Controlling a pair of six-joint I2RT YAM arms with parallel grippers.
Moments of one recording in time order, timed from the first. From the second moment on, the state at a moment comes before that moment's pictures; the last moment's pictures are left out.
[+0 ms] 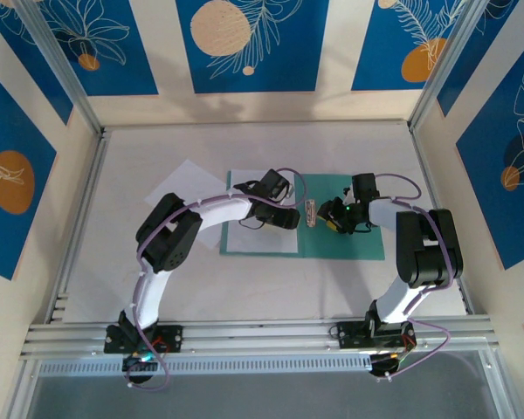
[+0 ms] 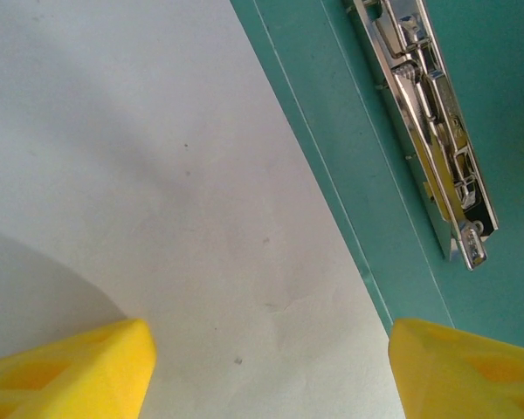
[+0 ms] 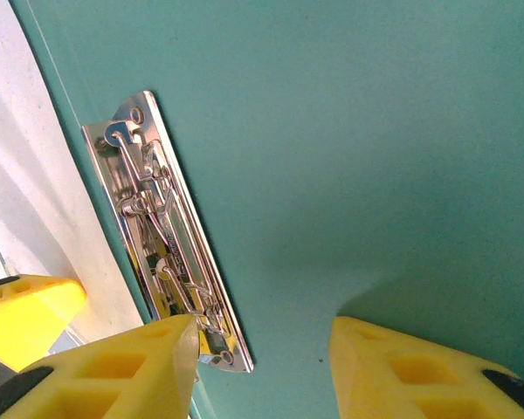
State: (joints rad) left arm -0.78 2.13 1.52 -0.42 0.17 -0.39; right arm 0.06 1.67 0.82 -0.28 -0.48 0.67
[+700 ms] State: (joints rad) left arm -0.76 2.12 1.52 -0.49 0.19 -0.31; right arm 0.06 1.66 0.82 -0.29 -0.47 0.67
